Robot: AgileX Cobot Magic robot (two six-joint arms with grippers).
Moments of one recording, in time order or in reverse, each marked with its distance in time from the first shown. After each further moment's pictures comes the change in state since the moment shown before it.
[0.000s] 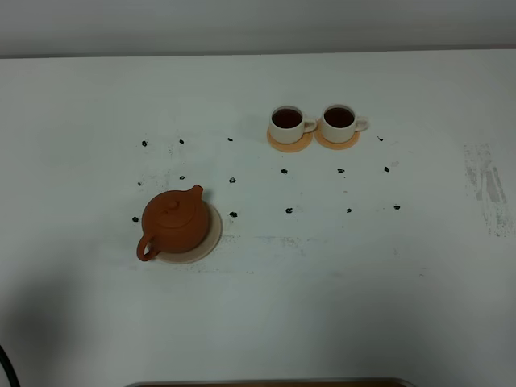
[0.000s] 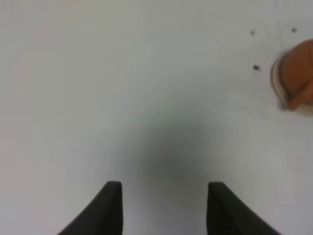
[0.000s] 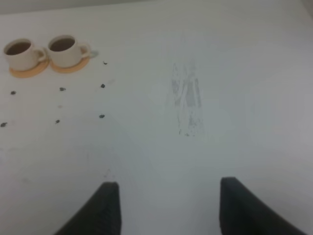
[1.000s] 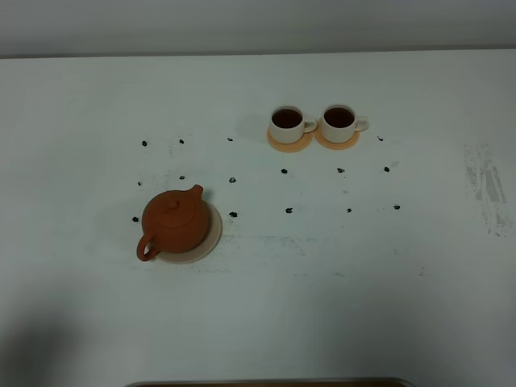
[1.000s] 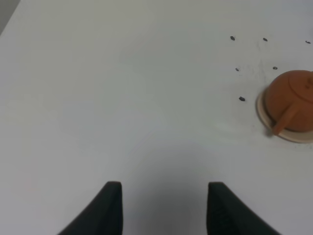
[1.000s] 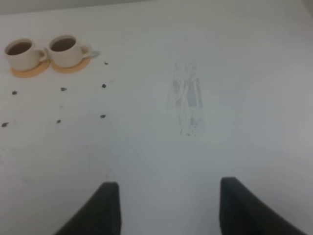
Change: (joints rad) left arm 0.014 -0.299 0.078 -0.026 0.003 0.019; right arm 0.000 0.000 0.000 0.003 0.000 0.000
